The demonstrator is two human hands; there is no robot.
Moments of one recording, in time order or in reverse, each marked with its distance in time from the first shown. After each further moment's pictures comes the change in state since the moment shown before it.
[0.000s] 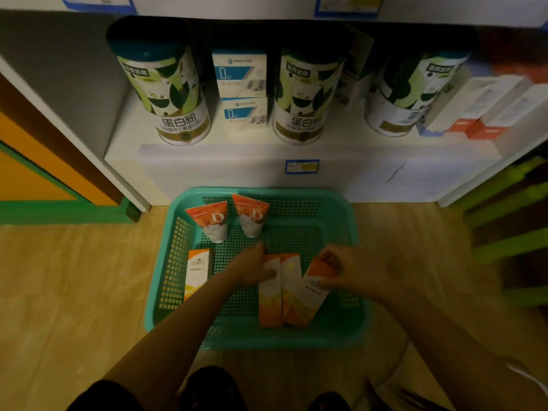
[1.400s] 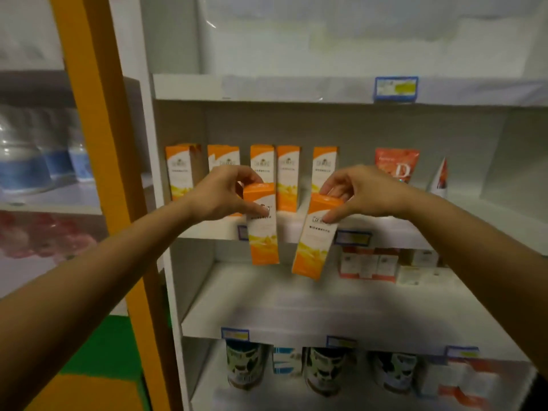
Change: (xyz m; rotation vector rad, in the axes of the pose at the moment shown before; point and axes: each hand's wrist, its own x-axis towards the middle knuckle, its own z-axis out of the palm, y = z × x) left_hand -0.375 0.243 -0.498 0.104 0.899 0.574; right_hand -0.240 -0.334 -0.440 -0.138 0.639 -0.538
